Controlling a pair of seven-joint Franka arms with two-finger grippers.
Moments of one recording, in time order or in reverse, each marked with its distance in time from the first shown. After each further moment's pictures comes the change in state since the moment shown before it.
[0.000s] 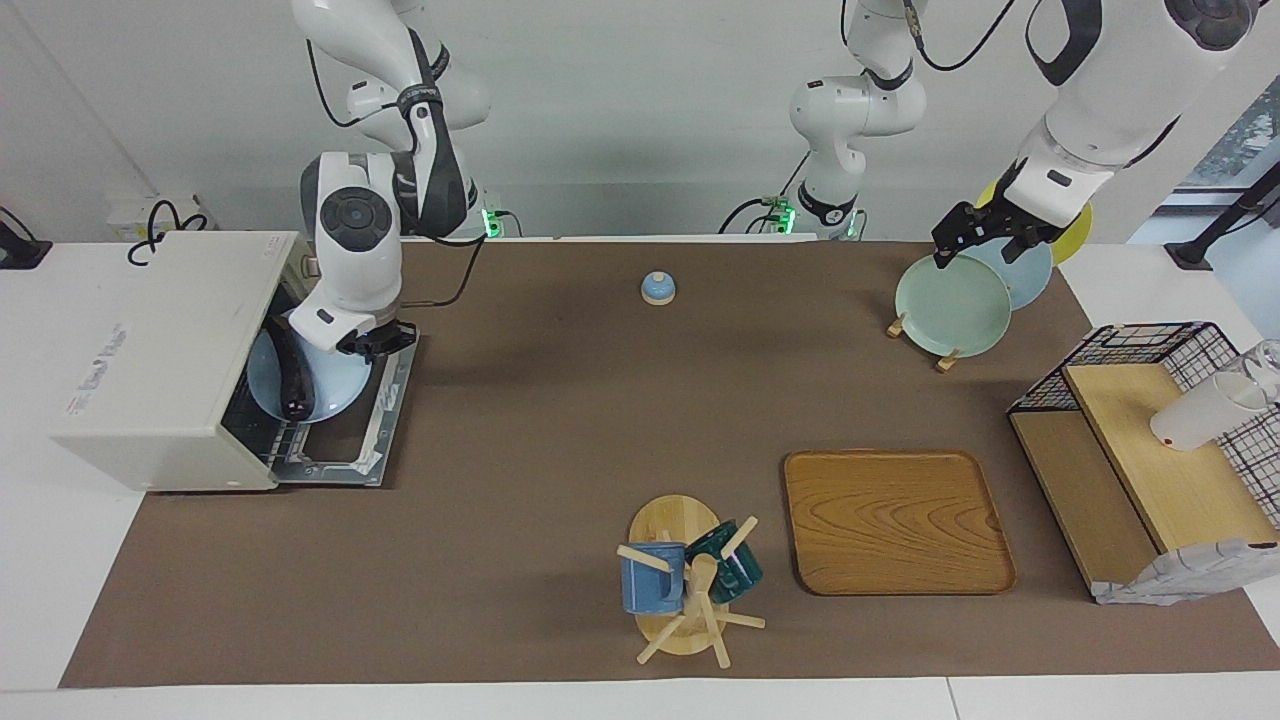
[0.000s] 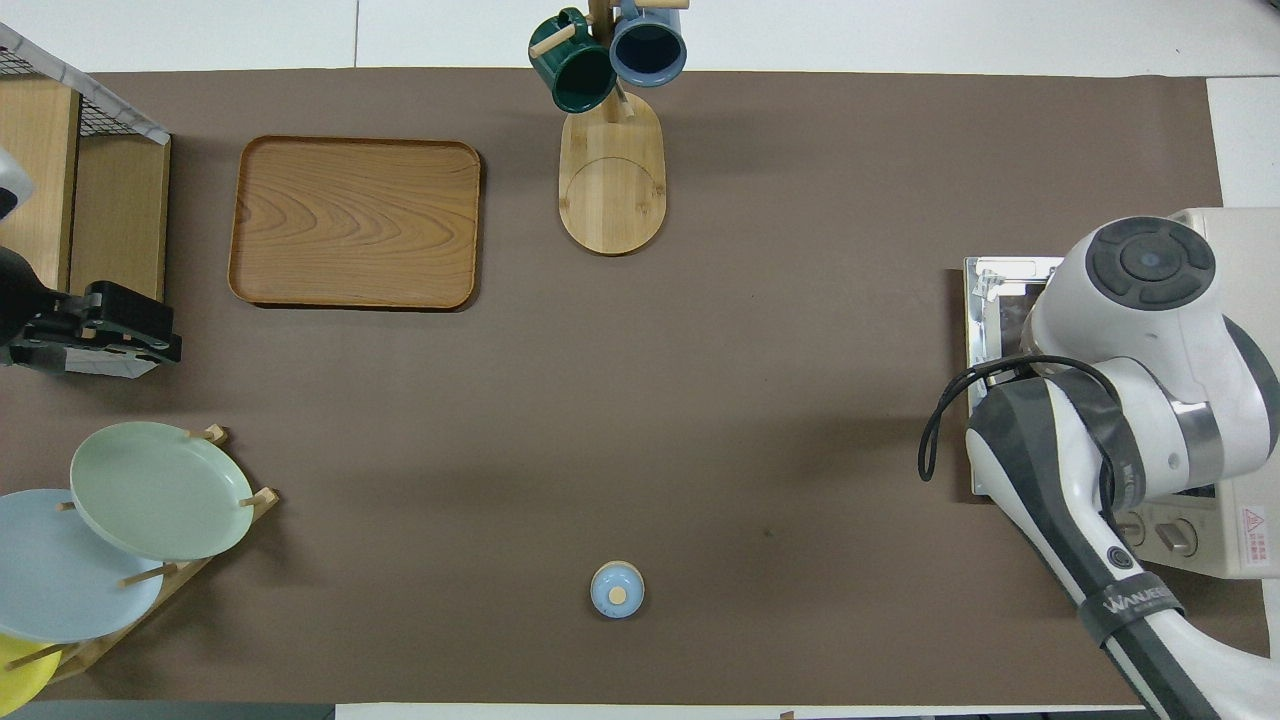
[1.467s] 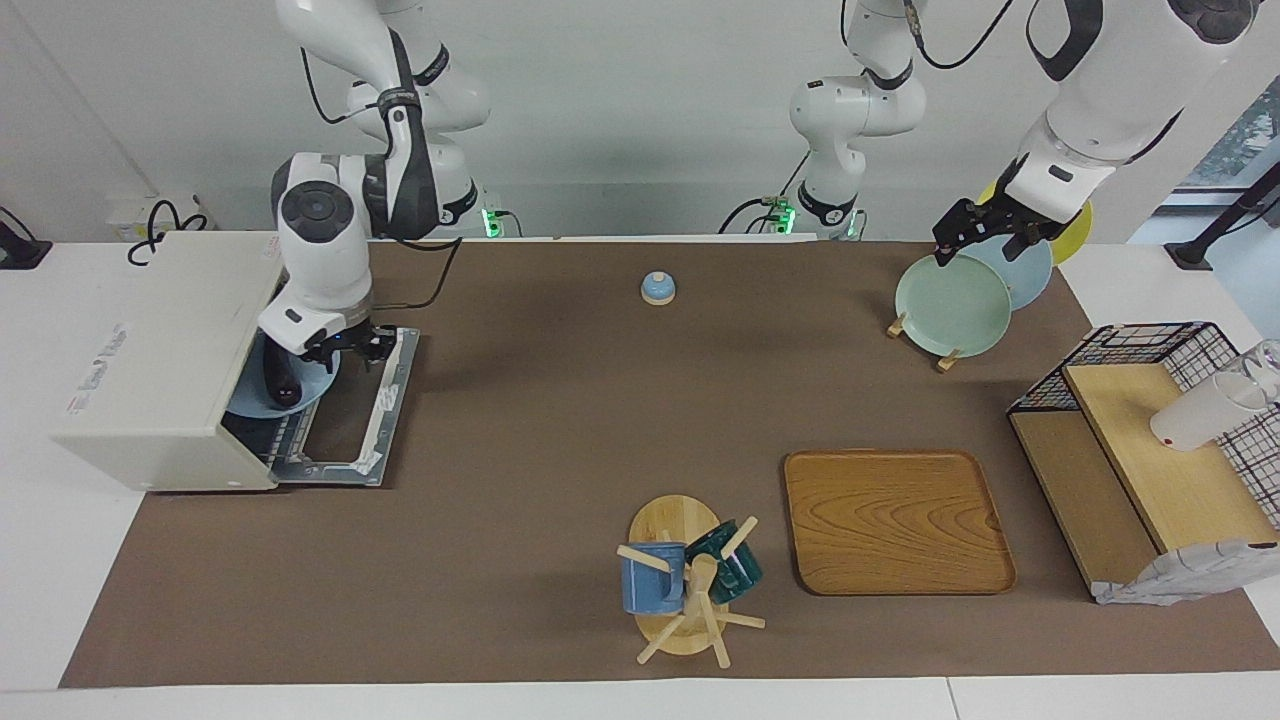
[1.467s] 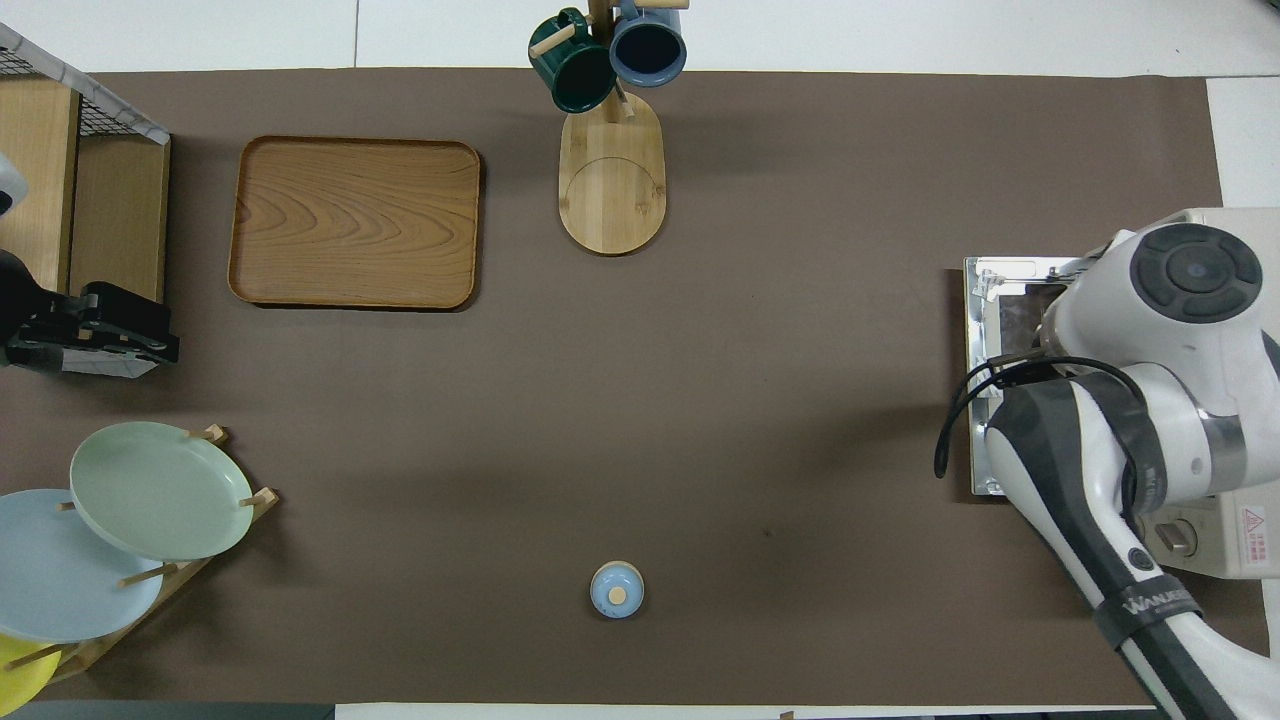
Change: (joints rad) left arm 0.000 -0.003 0.000 0.000 0.000 0.000 0.000; right arm 0.002 -0.012 0.019 -0.005 0.051 0.077 -0.007
